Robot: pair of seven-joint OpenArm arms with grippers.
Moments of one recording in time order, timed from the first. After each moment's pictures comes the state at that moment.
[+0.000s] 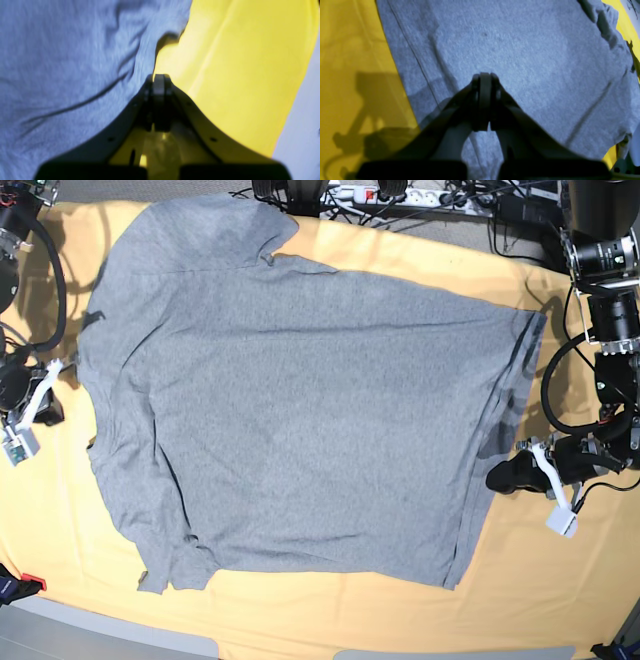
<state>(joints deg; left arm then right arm) -24.6 -32.7 -6.3 68.9 -65.0 -43.9 70.3 -1.2 30.4 28.8 106.6 37.4 42.0 -74.9</state>
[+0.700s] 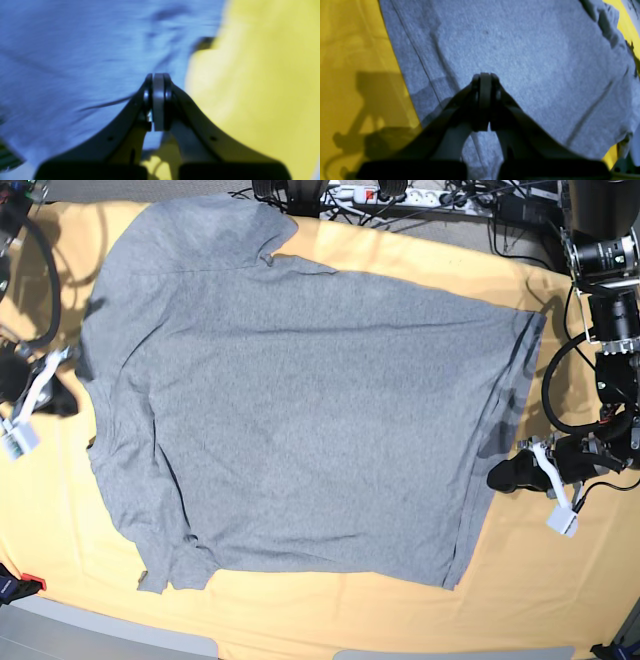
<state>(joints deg) -24.6 -32.7 -6.3 69.0 -64.8 -43.9 70.6 -4.9 31.8 29.0 105.9 56.3 41.4 -80.6</state>
